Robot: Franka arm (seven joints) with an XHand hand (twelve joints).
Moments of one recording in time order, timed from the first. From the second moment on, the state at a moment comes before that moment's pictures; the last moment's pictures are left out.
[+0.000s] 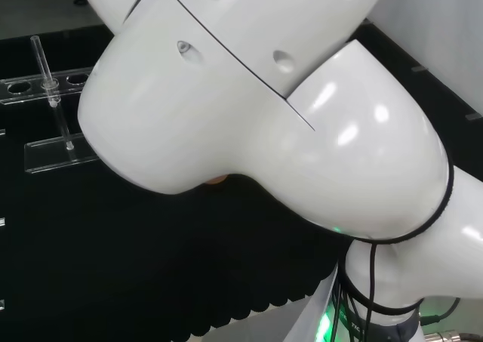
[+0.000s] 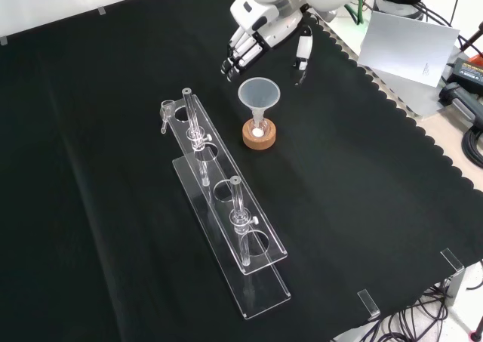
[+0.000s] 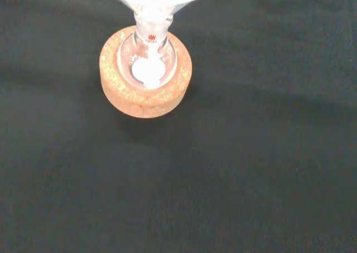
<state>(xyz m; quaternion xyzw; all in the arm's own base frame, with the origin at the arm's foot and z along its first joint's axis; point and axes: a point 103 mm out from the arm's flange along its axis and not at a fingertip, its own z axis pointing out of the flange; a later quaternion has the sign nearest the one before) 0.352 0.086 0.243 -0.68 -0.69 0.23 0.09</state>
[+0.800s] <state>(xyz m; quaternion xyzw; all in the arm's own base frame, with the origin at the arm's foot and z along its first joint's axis) 0.370 0.096 0.203 -0.67 -0.70 0.26 0.08</state>
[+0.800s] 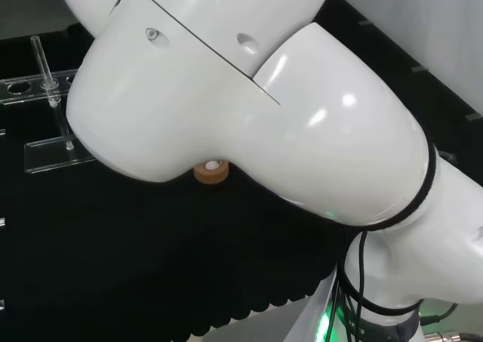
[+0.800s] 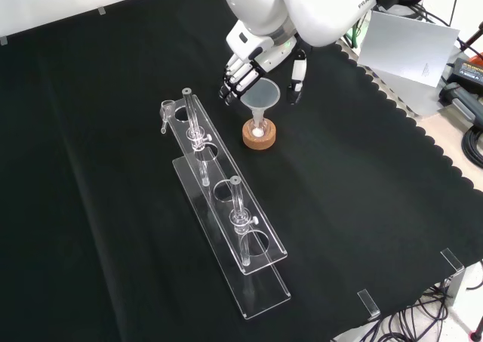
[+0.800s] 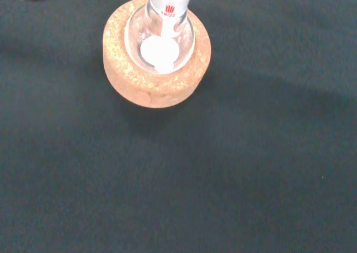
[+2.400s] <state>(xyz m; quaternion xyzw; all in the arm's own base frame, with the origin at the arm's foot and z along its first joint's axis) 0.384 0.093 0.187 -0.66 -0.69 0.29 0.04</state>
